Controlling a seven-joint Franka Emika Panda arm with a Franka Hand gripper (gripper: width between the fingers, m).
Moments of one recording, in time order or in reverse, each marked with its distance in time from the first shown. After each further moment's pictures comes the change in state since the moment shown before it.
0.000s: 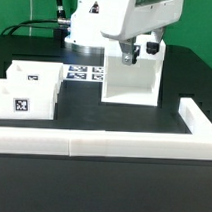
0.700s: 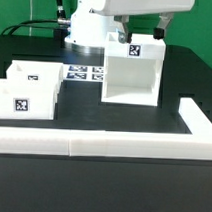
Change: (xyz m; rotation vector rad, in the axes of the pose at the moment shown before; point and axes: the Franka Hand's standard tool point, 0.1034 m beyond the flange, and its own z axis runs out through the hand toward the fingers) arm -0.024 -0.047 -0.015 -0.017 0.028 0.348
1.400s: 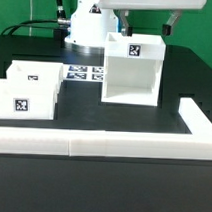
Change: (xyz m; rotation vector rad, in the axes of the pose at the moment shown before) arm -0.017 -0.029 -0.005 0.016 0.002 0.338
